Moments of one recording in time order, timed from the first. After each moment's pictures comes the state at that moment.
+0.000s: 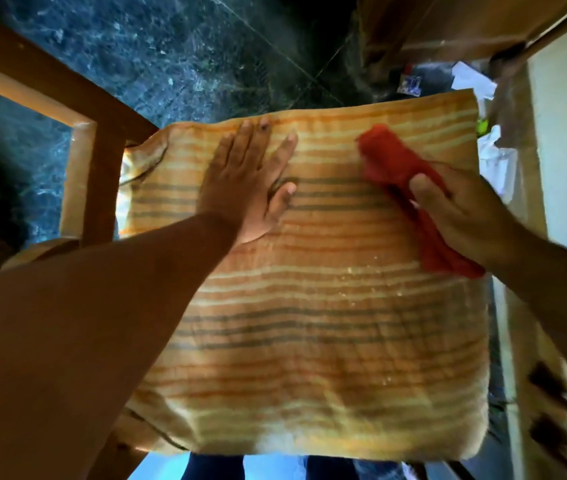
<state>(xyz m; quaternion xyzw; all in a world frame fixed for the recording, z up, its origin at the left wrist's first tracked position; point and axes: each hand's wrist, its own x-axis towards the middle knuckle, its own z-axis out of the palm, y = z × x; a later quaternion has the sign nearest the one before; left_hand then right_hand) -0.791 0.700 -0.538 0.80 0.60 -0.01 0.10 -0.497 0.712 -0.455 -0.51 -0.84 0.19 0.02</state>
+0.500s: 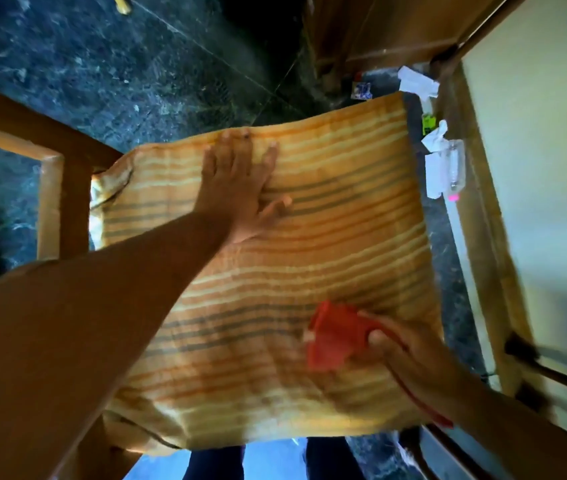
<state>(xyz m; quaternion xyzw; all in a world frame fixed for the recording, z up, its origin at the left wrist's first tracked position) -0.751 0.711 -0.507 0.81 0.56 -0.04 0.15 -0.484 0.516 -0.418 -0.57 -0.70 0.43 0.08</state>
